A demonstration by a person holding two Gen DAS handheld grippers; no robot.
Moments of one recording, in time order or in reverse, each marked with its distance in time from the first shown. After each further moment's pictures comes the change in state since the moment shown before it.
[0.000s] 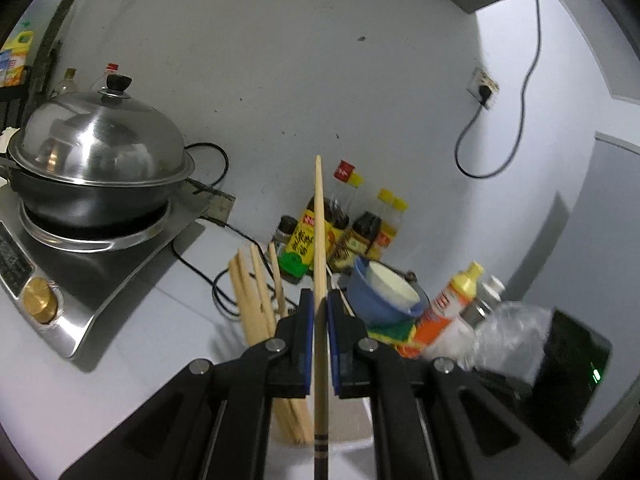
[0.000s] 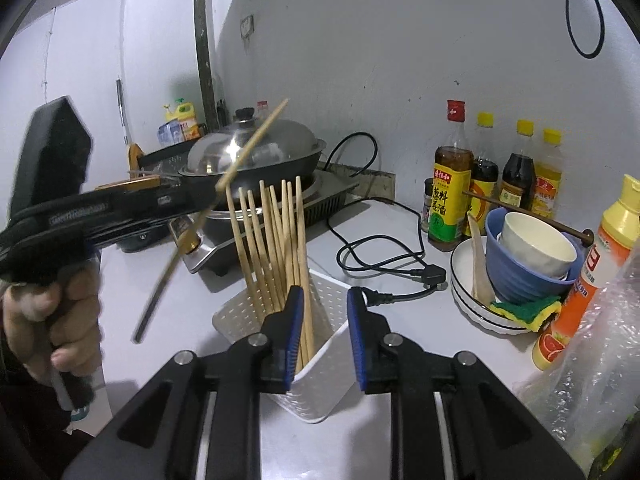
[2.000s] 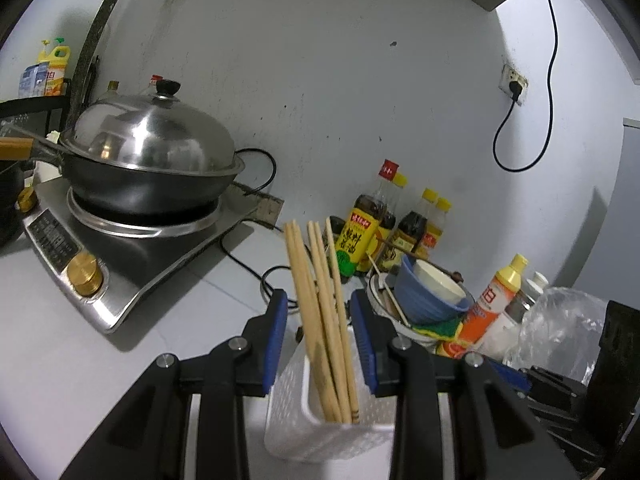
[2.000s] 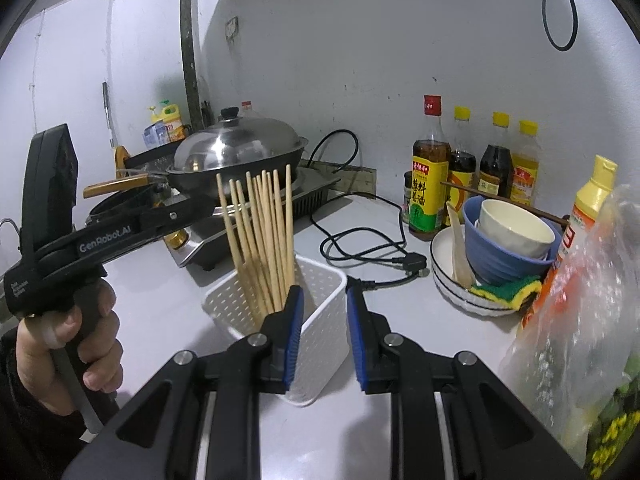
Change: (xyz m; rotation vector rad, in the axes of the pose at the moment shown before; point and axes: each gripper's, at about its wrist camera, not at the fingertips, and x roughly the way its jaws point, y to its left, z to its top) left arm -0.019 0.005 -0.041 0.019 -0.038 0.174; right arm -0.015 -0.003 -0.015 0.025 0.006 -0.061
